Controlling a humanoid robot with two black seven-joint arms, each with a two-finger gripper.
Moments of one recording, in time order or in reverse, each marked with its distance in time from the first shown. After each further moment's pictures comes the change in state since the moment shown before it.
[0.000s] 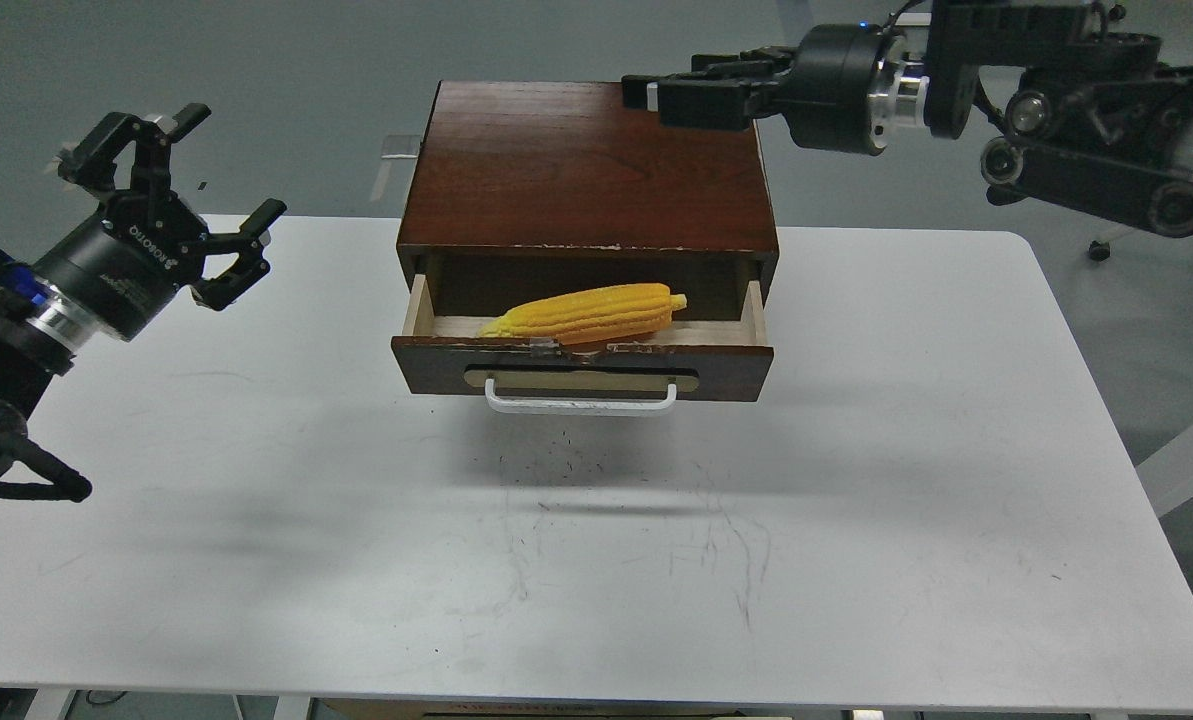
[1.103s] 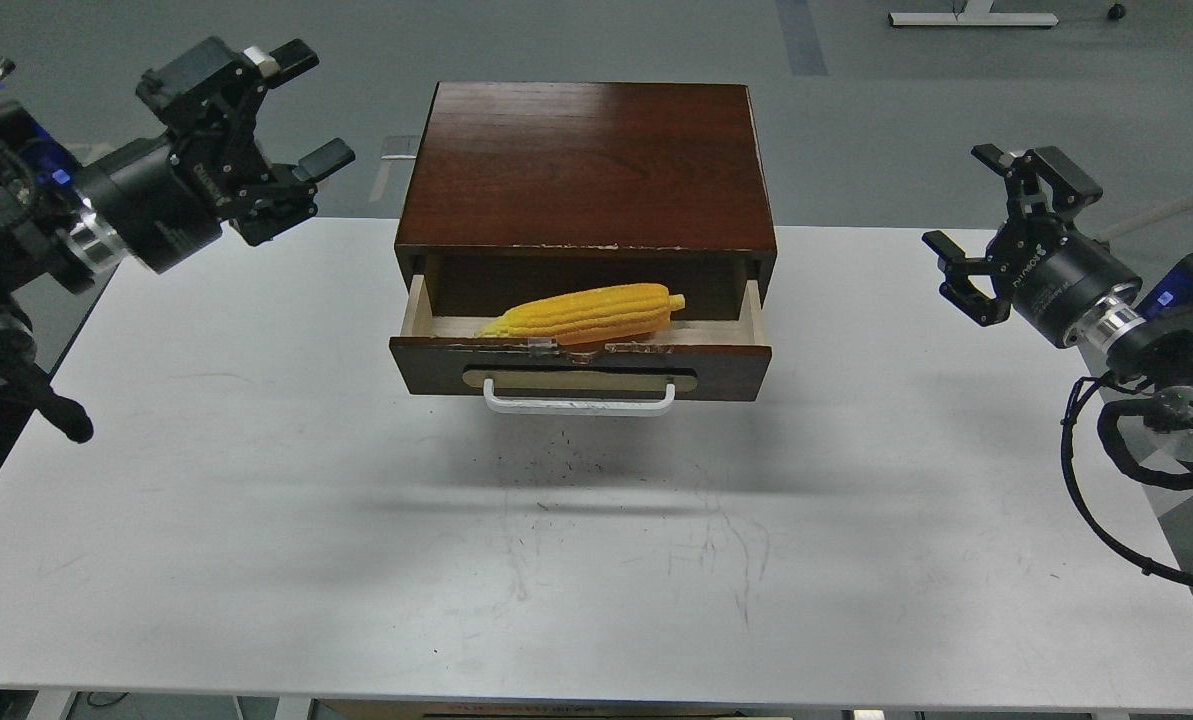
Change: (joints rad) left arm -0.228 0.006 -0.013 -0.148 0.524 0.000 0.000; right arm -0.809 -0.167 0.601 -0.166 0.743 0.363 0.000
